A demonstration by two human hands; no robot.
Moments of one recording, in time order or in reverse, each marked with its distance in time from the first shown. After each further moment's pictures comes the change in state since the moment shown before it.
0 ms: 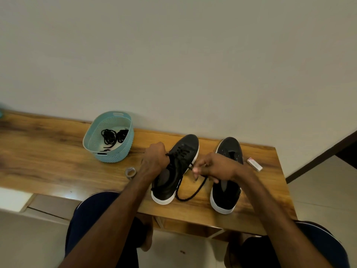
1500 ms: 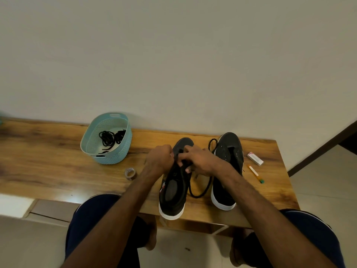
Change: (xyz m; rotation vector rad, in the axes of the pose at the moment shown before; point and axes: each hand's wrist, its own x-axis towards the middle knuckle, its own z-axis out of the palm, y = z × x) left_hand -0.011 0.022 -0.002 0.015 -0.151 0.005; right_hand 0.059 0.016 0.019 -0.675 0.101 -0.079
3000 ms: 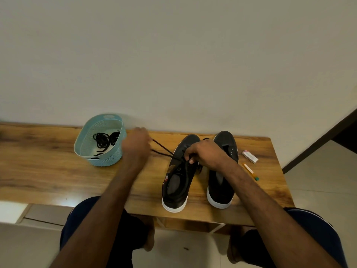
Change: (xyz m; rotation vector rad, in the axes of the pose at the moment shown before) left_hand -0.003 -0.018 -0.043 0.197 0.408 0.007; right_hand -0.018 0.020 -0.015 0.020 0.194 0.051
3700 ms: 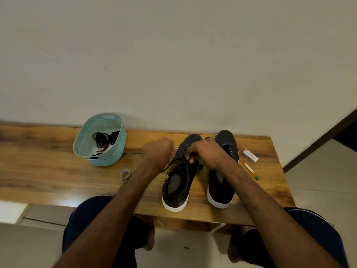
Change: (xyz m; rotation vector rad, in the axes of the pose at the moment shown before) left_hand -0.011 0.042 0.008 0.007 -0.226 0.262; right_hand 0.004 0.007 0.006 -0.035 0.024 0.014
